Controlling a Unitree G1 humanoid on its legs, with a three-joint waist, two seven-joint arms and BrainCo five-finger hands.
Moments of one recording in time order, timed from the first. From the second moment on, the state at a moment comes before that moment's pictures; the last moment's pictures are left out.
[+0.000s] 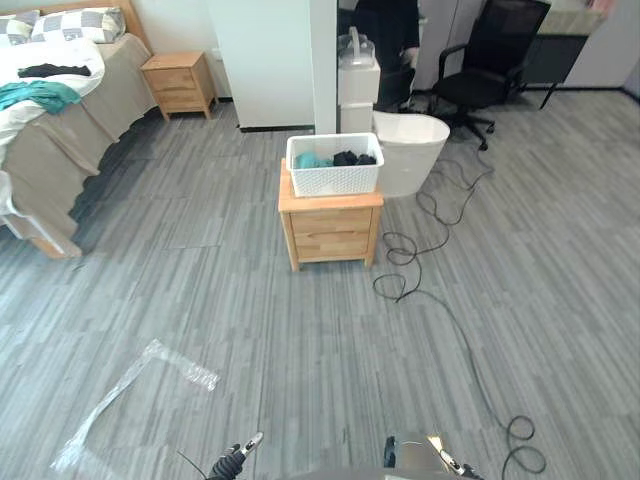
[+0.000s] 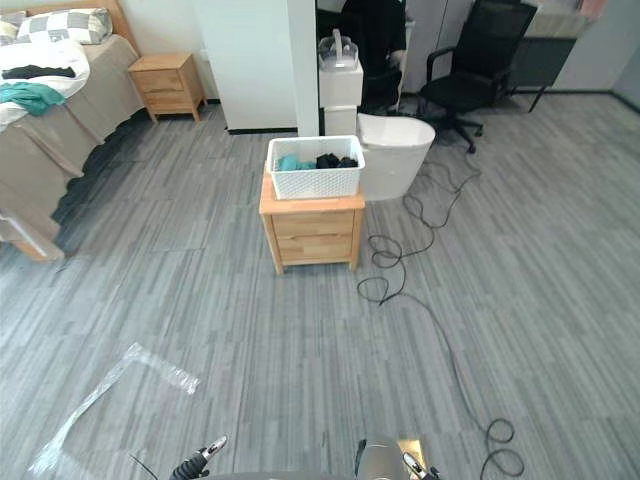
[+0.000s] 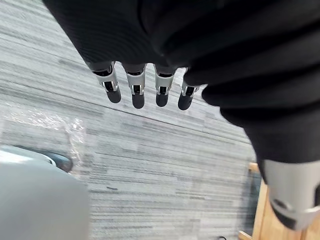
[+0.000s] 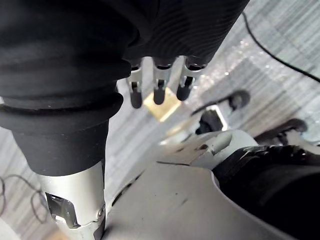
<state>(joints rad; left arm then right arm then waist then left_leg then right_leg) 0.08 0.09 0.17 1.11 -0.13 -0.08 -0.09 0.14 -0.02 -0.57 1.12 0.19 -0.03 0.17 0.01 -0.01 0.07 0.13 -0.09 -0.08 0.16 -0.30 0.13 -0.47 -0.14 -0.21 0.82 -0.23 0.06</state>
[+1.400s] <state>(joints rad) 0.12 0.03 0.37 1.14 -0.20 -0.09 -0.08 0.19 -0.02 -0.77 1.21 0.29 -0.01 0.16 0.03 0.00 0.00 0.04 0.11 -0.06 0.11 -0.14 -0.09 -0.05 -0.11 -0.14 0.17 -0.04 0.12</state>
